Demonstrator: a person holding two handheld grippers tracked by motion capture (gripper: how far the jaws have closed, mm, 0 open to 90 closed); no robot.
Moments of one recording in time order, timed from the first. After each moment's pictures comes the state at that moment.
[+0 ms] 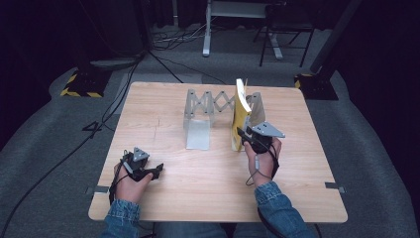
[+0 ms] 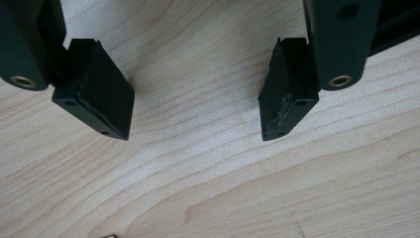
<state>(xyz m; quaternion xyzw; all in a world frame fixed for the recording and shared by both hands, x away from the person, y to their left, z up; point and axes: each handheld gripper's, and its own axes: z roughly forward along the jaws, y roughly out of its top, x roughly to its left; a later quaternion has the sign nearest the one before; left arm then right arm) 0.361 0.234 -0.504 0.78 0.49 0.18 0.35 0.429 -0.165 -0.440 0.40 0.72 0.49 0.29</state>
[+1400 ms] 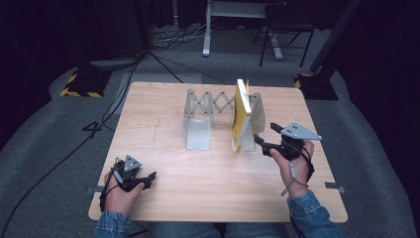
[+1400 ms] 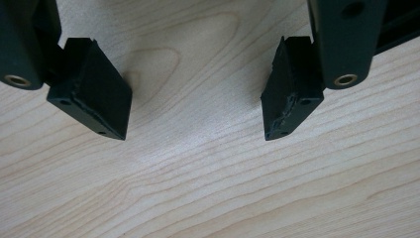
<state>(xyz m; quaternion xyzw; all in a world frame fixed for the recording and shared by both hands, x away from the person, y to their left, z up) 0.333 0.254 -0.505 0.79 0.48 0.19 0.34 0.394 -0.229 -0.391 0.35 0.74 0.50 0.28</state>
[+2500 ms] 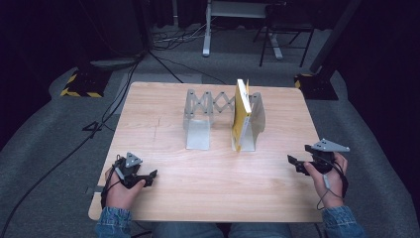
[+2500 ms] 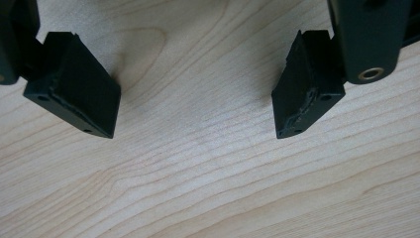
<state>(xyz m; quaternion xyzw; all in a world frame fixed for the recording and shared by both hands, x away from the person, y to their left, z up) 0.344 0.253 -0.505 0.79 0.49 0.19 0.33 0.383 -0.341 -0.446 0.44 0.78 0.38 0.24</state>
